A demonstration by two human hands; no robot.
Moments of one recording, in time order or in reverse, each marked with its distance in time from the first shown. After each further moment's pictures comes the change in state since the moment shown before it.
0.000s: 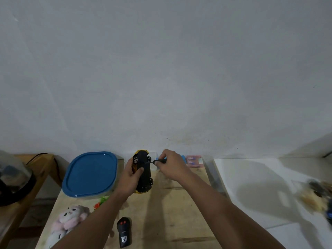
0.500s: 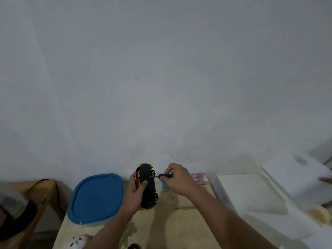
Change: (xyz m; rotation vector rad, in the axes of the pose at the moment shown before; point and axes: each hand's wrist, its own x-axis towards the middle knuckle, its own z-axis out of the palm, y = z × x) left_hand 0.001 0.013 -0.031 -0.065 0.002 0.052; right_hand -0.009 -0.033 0.006 0.038 0.096 -0.005
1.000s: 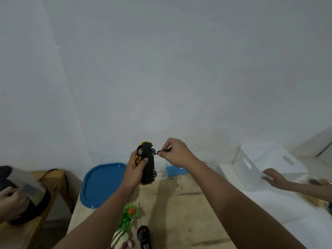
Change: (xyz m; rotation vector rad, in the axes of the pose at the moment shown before) left_hand 0.004 0.031 -0.036 -0.080 -0.006 0.046; right_hand 0.005 -0.057 -0.009 0.027 0.036 -0.084
